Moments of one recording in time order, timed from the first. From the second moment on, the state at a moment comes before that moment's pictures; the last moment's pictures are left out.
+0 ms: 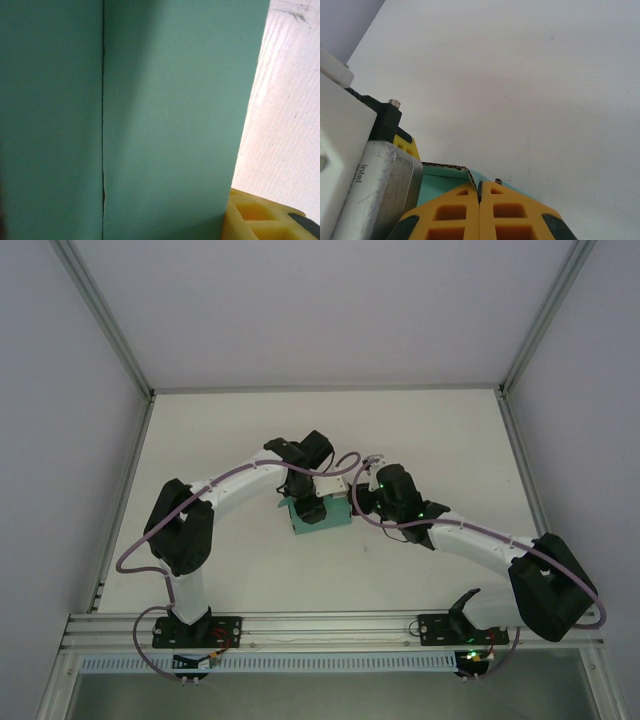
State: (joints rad) left arm -0.71 1.84 1.47 -0.99 0.15 0.52; right arm 0.69 1.32 0.66 0.10 -0.06 0.49
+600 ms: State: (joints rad) left arm -0.71 1.86 1.48 -1.00 0.13 0.52; right arm 0.75 1.35 0.50 0.45 0.05 0.49
